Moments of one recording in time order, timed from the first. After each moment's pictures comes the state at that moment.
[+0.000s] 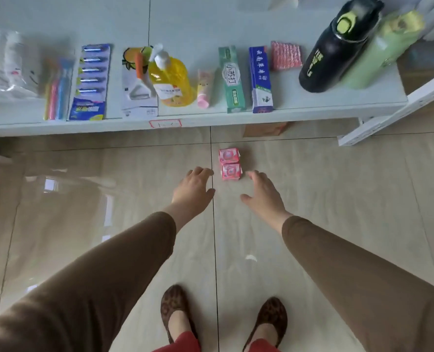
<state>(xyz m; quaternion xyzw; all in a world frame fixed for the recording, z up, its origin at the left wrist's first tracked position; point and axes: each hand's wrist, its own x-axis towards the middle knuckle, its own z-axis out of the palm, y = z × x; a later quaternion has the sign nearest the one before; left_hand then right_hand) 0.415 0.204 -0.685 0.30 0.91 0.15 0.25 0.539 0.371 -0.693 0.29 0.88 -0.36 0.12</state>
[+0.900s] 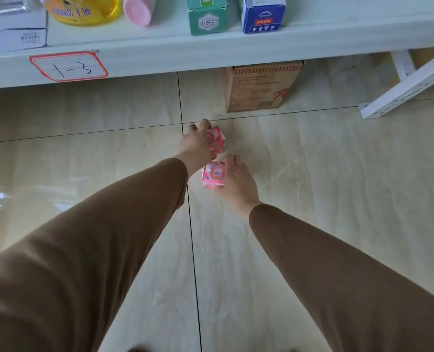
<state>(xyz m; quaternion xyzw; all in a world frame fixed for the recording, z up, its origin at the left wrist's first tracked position) 0.328 0.338 -0.926 0.26 0.91 0.17 0.27 0.481 0.386 -0.934 0.29 0.91 -0.30 0.05</state>
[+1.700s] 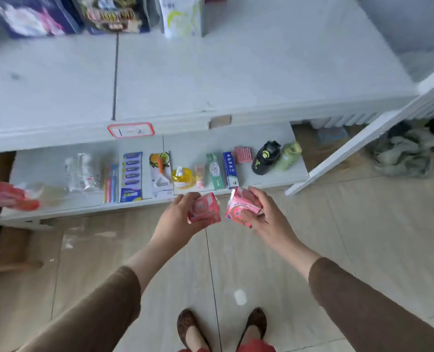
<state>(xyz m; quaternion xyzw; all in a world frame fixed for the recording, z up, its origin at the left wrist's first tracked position) 0.393 0.169 -0.295 0.30 0.85 0.34 0.27 0.554 0.369 -0.306 0.31 0.79 -0.53 -0.02</state>
